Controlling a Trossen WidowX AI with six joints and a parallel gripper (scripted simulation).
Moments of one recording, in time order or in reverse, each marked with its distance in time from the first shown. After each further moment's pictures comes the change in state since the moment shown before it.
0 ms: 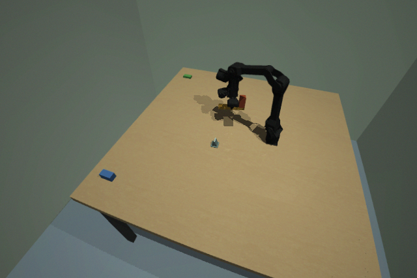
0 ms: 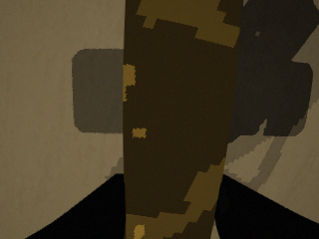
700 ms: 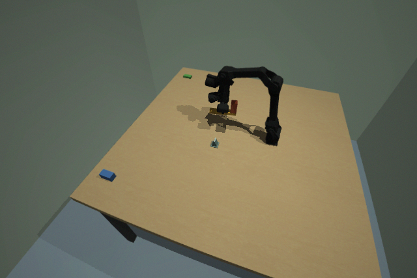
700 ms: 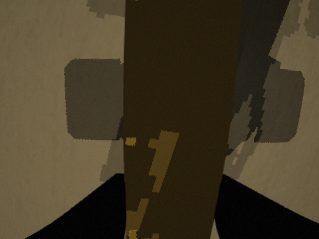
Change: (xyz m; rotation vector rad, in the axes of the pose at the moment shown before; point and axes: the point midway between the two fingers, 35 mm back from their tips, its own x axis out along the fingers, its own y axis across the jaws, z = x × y) arm -0.001 0.049 0.052 0.069 -0.003 0.004
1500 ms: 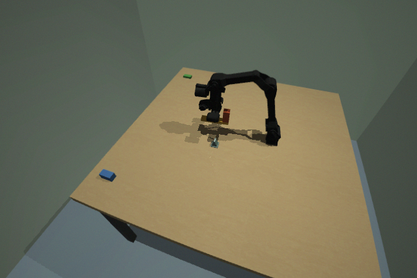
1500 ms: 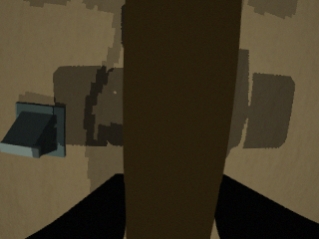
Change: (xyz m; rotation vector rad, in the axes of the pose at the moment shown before) arm 0.000 0.076 0.040 0.079 -0.002 0.006
